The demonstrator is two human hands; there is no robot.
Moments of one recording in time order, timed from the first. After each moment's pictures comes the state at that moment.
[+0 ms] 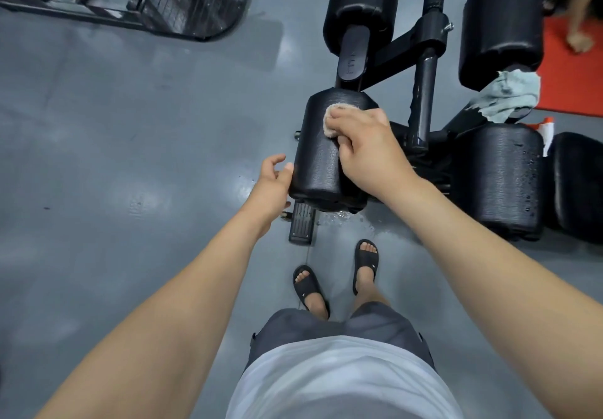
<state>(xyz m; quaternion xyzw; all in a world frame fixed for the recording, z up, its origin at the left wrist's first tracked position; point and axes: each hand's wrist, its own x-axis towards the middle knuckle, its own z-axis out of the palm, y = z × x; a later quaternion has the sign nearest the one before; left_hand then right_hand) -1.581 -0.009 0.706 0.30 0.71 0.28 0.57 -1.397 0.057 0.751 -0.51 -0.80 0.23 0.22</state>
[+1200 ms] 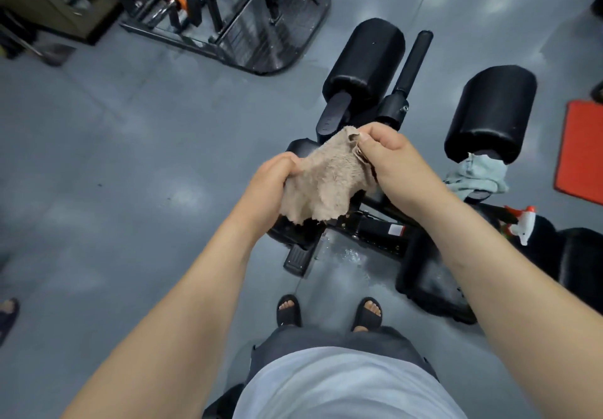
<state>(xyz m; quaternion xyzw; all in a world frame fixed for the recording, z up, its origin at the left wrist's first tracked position) -1.466 0.030 0.828 0.30 0.67 0.46 0.50 -1.282 0.120 0.846 -0.45 -0.64 0.57 0.24</state>
